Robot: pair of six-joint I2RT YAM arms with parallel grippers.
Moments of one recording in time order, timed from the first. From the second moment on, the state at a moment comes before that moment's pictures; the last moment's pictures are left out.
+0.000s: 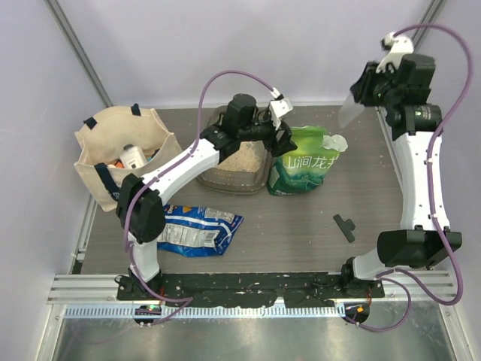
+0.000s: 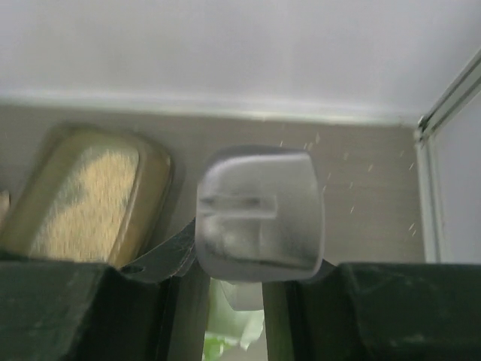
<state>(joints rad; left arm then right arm) -0.70 1.87 1.72 -0.13 0.58 0.20 -0.06 1.50 1.90 -0.63 -0.20 0.03</state>
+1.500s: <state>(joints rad) -0.77 1.98 1.93 -0.26 0.58 0.10 0.04 1.21 0.94 -0.17 -0.15 0.20</state>
